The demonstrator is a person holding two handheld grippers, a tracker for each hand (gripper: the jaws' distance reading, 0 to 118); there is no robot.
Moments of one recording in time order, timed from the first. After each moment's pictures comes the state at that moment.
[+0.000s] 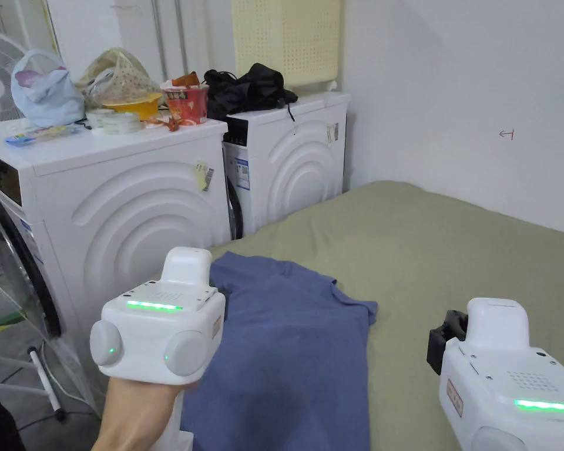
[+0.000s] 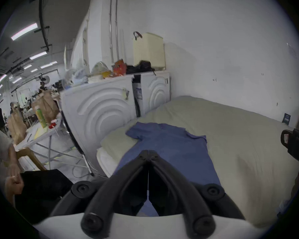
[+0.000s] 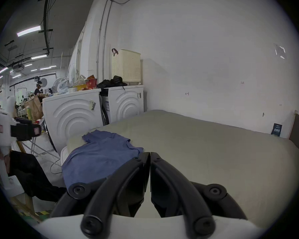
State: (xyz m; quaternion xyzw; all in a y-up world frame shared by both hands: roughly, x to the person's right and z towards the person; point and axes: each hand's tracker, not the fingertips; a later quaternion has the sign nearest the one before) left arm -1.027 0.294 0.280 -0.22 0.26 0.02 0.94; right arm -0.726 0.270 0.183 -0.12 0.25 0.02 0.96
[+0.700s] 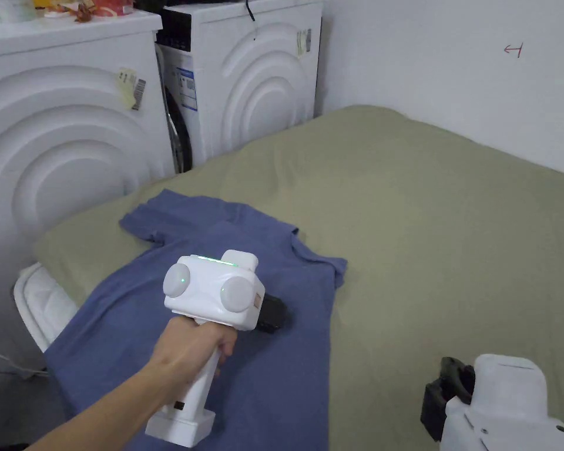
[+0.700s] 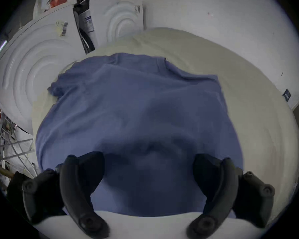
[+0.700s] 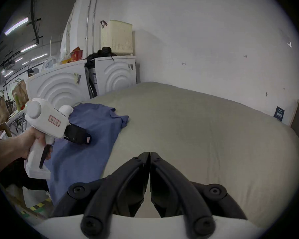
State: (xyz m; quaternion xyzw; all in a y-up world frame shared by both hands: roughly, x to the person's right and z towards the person) left arm -1.063 0.121 0.026 -0.48 0.15 0.06 0.87; right arm -0.724 0.170 0.108 -0.23 0.22 0.04 0.95
